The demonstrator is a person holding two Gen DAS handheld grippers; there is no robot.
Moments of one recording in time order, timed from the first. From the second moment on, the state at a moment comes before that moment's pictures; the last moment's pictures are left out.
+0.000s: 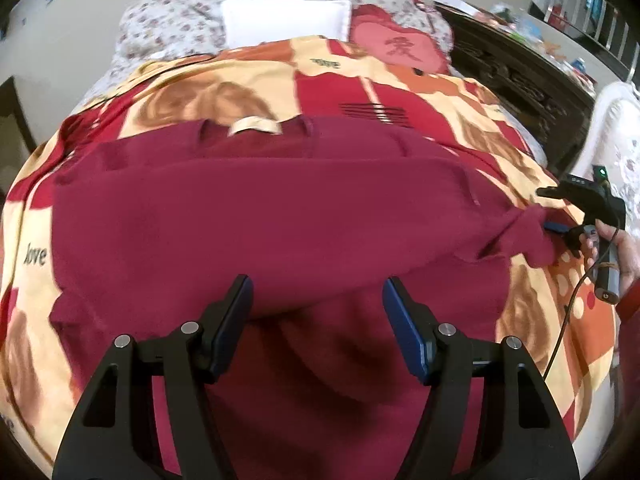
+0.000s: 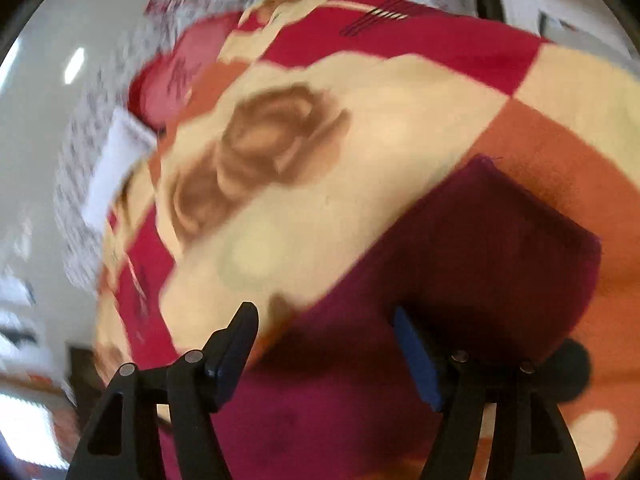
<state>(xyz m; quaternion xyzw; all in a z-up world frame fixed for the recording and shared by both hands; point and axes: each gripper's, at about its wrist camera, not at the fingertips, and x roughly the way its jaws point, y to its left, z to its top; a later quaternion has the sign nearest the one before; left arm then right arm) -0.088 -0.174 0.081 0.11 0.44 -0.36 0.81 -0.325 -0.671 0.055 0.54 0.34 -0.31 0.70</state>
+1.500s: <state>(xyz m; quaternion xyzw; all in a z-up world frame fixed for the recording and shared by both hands) -0.027 -0.114 0.093 0.03 0.44 -0.30 0.84 -0.298 -0.621 0.156 0.43 0.28 -0.19 0.84</state>
